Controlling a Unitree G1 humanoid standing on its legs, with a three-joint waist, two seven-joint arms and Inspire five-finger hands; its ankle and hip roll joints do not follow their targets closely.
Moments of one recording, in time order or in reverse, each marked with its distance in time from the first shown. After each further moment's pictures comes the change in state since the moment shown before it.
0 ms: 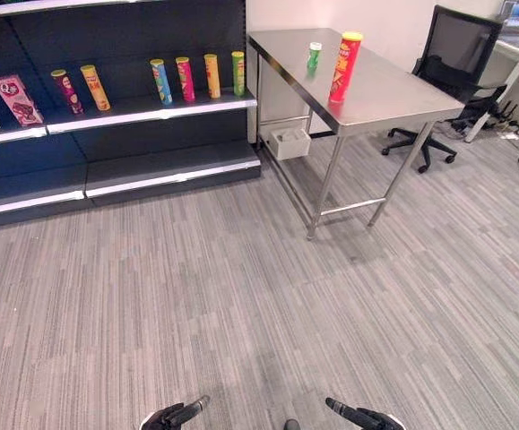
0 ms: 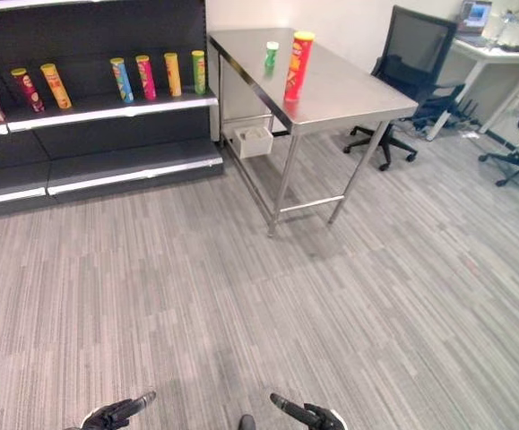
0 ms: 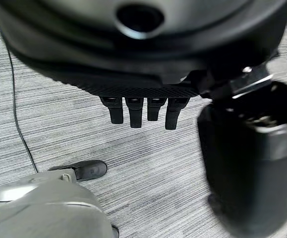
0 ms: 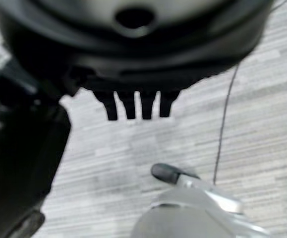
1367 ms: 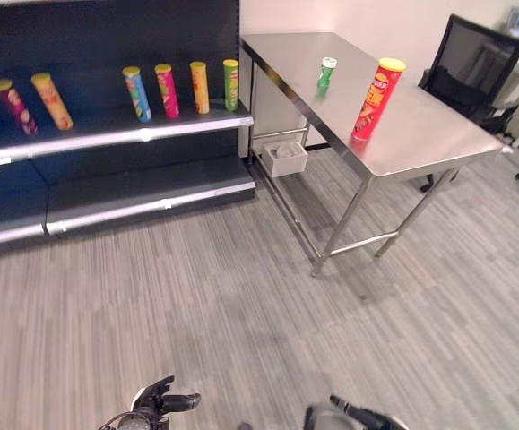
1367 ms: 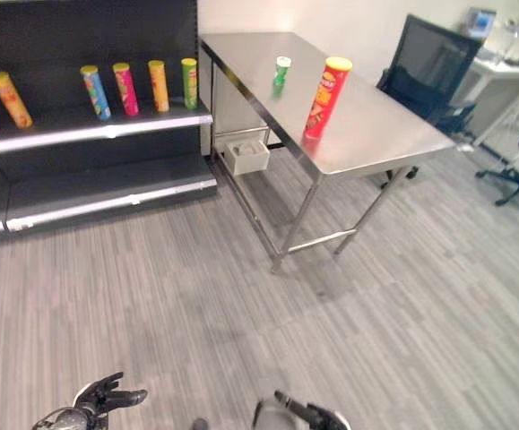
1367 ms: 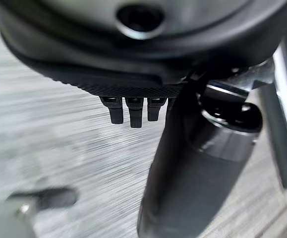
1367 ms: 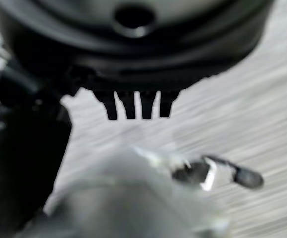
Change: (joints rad) left arm -0.074 0.034 0.010 -0.027 -0.036 -0.013 0.026; right arm 0.020 -0.017 -0.086 -0.094 0.085 -0.039 0.010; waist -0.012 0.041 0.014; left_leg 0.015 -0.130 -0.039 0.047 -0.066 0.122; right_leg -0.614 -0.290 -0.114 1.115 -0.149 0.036
